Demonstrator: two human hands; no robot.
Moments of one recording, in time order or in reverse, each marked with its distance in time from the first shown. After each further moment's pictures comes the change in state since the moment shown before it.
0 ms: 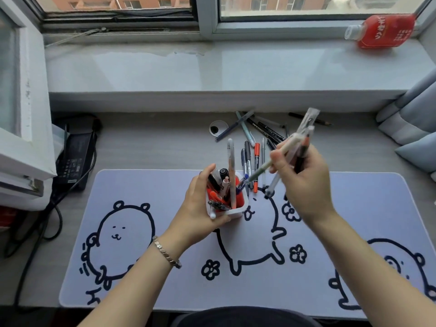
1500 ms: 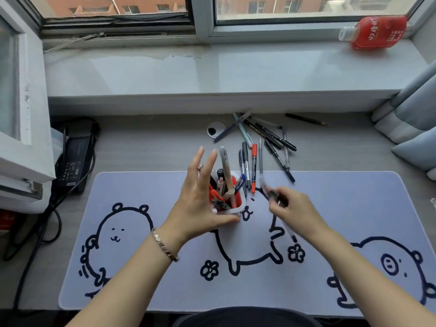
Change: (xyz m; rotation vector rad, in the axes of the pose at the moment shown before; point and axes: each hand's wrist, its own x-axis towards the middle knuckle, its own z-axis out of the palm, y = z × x) left_hand 0.007 0.013 -0.009 0.187 0.023 0.235; right_hand -0.028 0.082 -0.023 -0.562 -0.291 0.318
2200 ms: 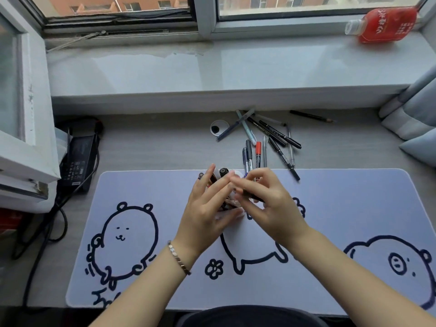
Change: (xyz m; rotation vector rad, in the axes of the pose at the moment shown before) left_hand -0.011 -0.024 0.033 0.228 0.287 0.302; right_hand -0.007 -0.052 0.025 0.174 0.178 -0.579
